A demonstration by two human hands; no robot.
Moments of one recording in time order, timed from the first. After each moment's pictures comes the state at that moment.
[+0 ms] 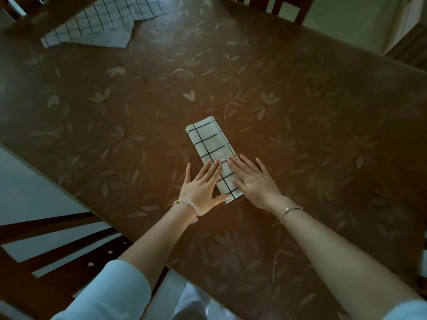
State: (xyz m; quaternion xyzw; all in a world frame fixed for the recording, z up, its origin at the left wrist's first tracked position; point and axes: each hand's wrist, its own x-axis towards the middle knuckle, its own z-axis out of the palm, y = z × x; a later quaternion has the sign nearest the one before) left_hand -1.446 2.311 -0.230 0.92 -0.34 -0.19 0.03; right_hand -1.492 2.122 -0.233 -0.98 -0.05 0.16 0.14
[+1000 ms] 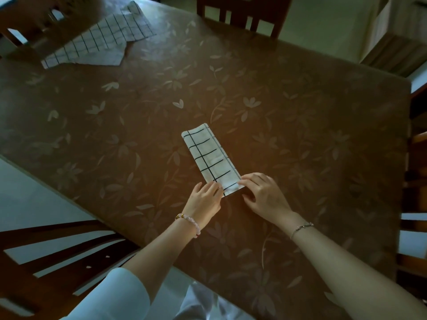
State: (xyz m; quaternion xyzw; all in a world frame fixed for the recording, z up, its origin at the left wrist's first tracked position) left_hand -1.497 2.299 -0.226 0.89 -0.45 0.03 0.09; right_hand -1.563 2.105 -0.220 -0.98 -0.03 -0.05 0.18
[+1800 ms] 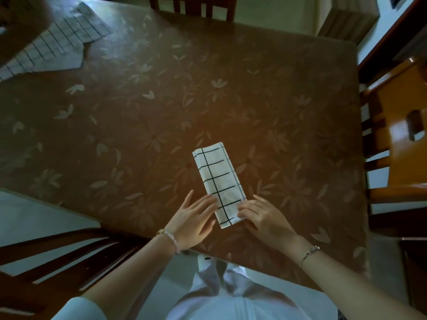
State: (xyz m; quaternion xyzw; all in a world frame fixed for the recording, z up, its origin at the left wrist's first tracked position) left_hand -1.564 2.359 -0.224 0.79 -0.59 -0.04 0.12; right_hand -1.701 2.158 -0.228 -0.98 -0.03 -0.07 0.20
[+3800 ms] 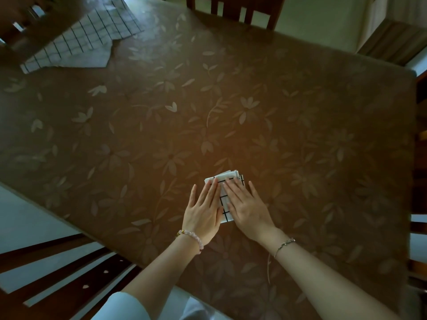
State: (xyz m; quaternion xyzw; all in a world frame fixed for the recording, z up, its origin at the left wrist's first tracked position) left_hand -1.494 2.296 -0.239 0.93 -0.36 -0.10 0.03; right_hand -1.550 2.147 -0.247 -0.99 0.00 0.05 0.12
